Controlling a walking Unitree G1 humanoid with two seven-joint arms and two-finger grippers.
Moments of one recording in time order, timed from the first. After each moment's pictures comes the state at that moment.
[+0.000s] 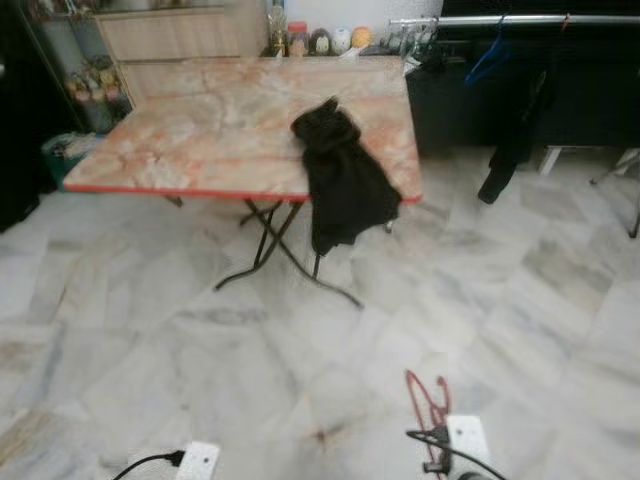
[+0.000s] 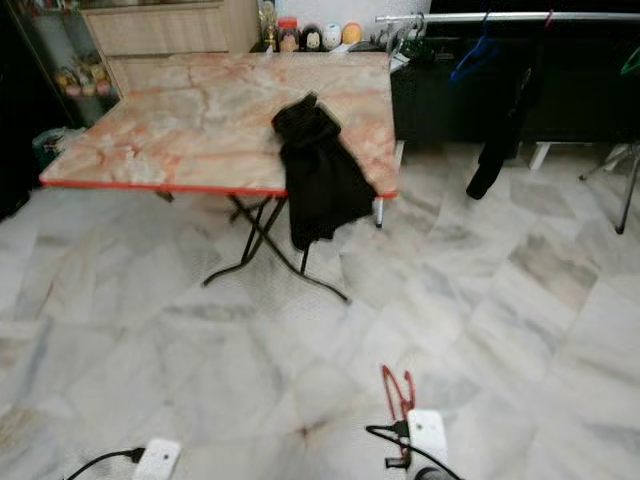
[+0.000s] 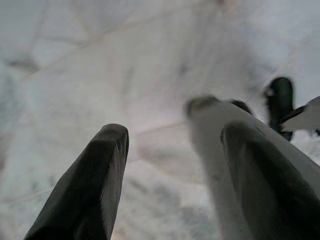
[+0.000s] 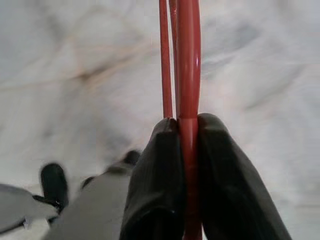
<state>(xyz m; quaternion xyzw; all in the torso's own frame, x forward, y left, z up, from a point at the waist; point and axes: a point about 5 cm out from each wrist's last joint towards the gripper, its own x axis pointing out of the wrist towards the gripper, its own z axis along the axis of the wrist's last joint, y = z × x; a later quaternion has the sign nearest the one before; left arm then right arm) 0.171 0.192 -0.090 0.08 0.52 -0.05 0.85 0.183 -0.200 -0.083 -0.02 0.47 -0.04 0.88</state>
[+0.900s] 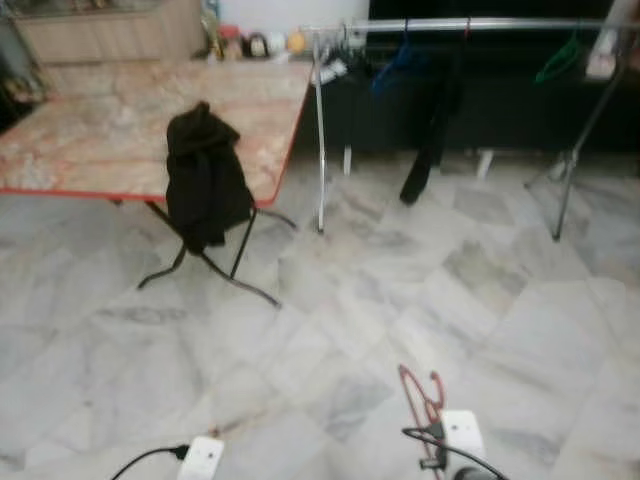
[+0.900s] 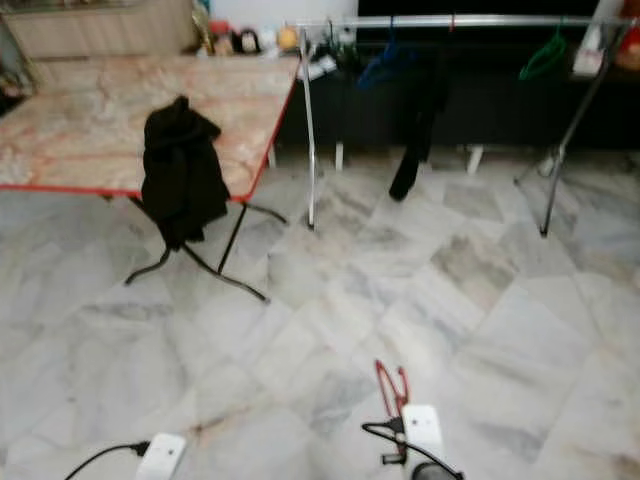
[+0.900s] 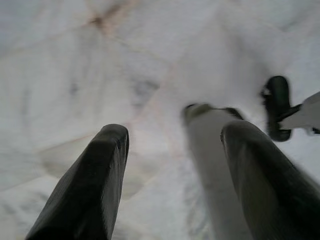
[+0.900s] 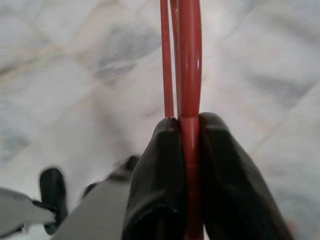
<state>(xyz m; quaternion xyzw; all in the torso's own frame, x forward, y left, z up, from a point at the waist) 0.173 0.189 -0.089 0.08 0.52 -0.06 0.85 0.191 -0.196 -0.079 -0.04 0.46 -0.02 0.89</state>
